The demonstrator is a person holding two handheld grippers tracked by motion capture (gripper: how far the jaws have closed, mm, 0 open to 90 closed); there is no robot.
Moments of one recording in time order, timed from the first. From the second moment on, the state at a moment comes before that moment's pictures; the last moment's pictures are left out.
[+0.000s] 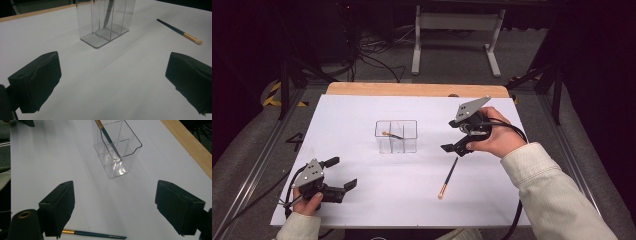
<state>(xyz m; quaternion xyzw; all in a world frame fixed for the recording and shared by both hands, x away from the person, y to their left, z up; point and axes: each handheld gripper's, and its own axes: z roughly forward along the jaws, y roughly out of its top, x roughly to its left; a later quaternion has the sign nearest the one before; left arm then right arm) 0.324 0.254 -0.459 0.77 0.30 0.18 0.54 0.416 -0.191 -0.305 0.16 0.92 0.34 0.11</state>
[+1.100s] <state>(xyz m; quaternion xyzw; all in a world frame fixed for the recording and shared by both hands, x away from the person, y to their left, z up) 0.327 0.251 -0.460 0.77 0.30 0.18 0.54 0.416 -0.186 -0.349 0.14 0.96 0.24 0.09</state>
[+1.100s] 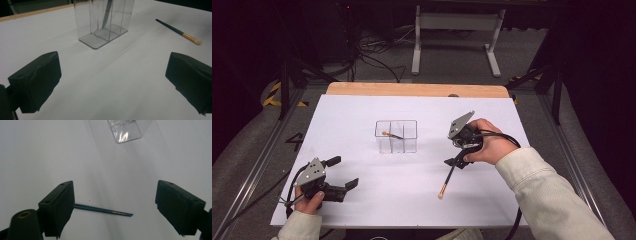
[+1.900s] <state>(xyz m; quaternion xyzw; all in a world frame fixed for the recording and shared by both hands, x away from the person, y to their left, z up) 0.327 0.249 -0.460 0.77 0.29 0.18 0.54 0.412 -0.186 -0.384 0.13 0.97 0.22 0.06</state>
